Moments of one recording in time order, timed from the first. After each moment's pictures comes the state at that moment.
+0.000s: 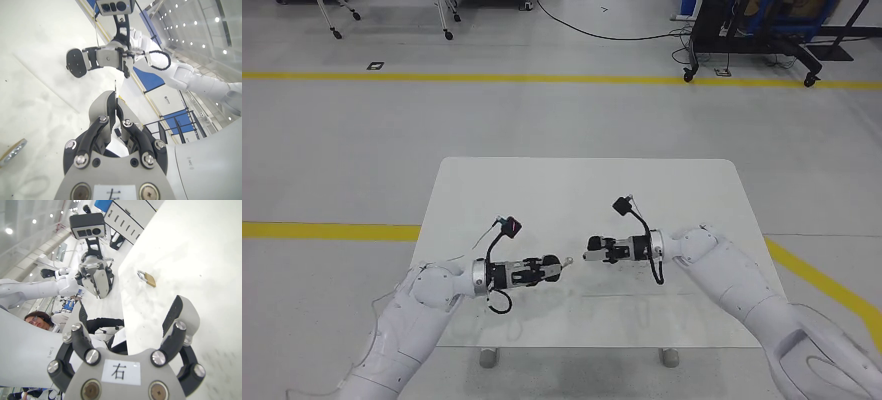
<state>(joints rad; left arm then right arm) 1.20 -1.14 -1.09 -1.35 -0.08 -0.65 -1.03 -0.83 -1.11 0.66 -0.91 0.34 -0.83 0.99</state>
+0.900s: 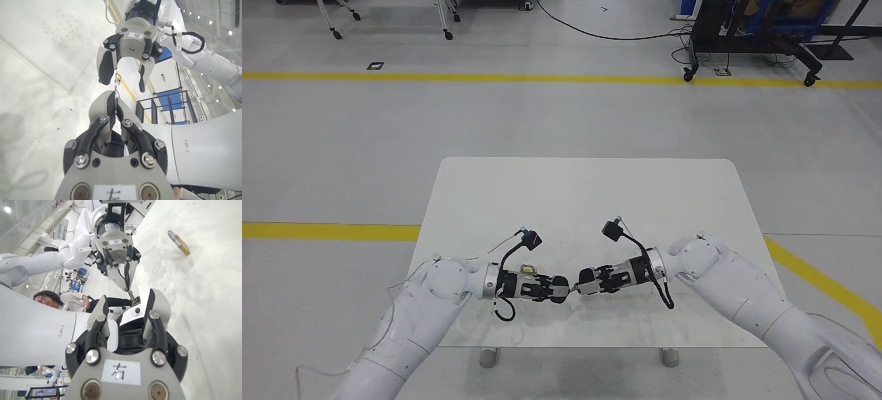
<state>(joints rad) 1.11 -1.14 -0.96 -1.27 -0.15 -0.60 -1.19 -0.87 -0.99 0.55 -1.15 0.41 -0.76 1.06</state>
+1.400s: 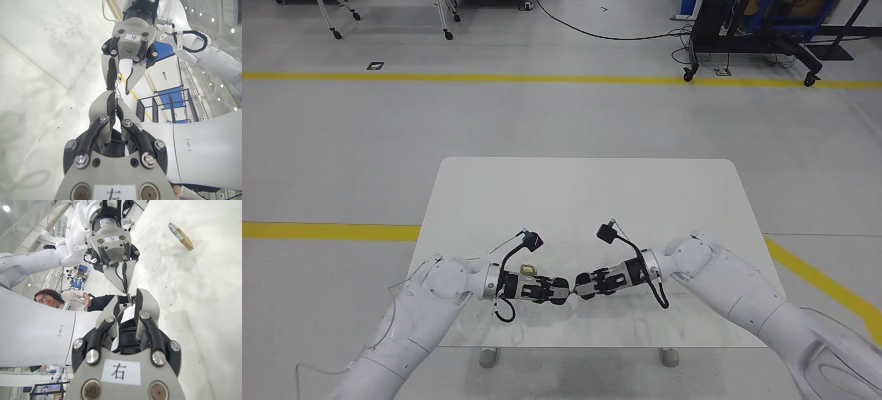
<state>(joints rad) 1.10 -1.14 -0.94 -1.27 -0.15 -0.60 -1.18 -0.83 -1.01 0.48 -1.12 0.43 -0.76 1.06</state>
